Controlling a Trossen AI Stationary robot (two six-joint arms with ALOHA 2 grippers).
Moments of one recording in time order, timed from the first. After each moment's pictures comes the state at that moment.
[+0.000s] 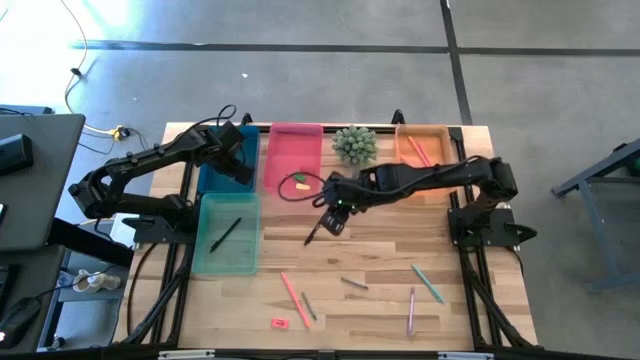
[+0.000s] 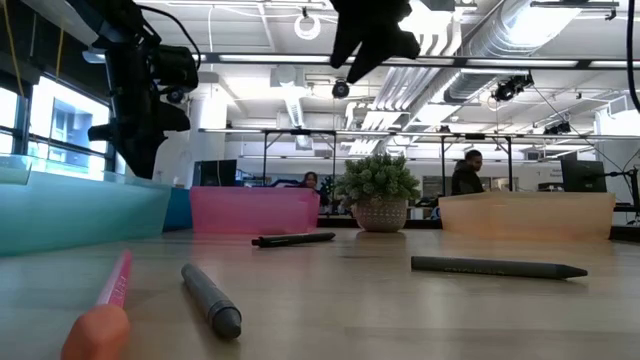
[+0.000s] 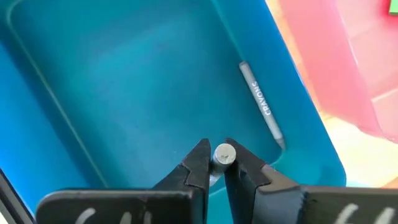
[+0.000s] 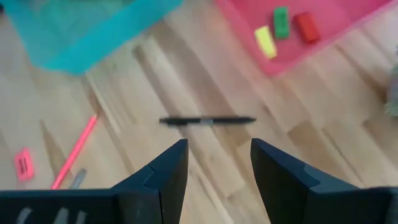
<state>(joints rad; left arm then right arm) 0.88 1.19 0.76 -0.89 -0.08 -0.31 0.08 1.77 1.69 -0.97 0.17 0.61</state>
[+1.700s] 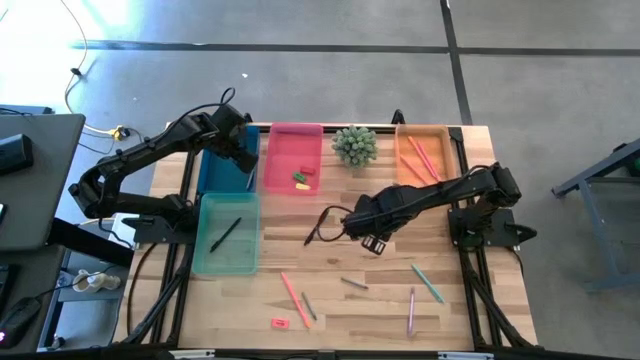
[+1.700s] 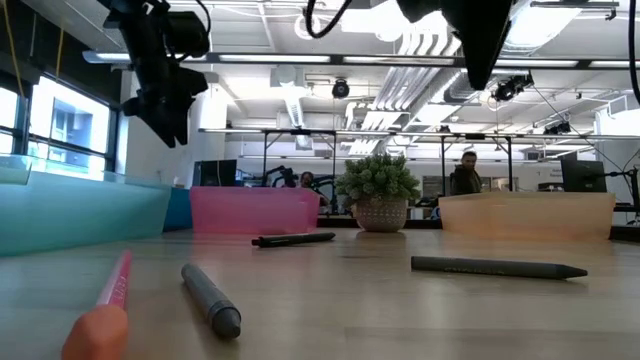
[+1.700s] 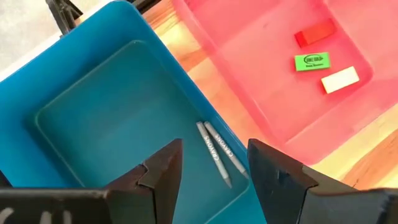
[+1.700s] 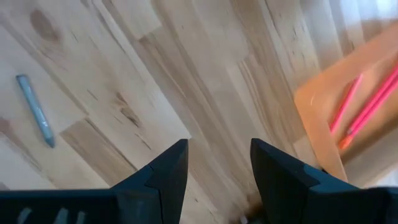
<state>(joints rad) 0.88 1.19 0.97 -0.93 -0.04 -0.14 0.24 1.78 1.69 -1.57 0.21 0.77</state>
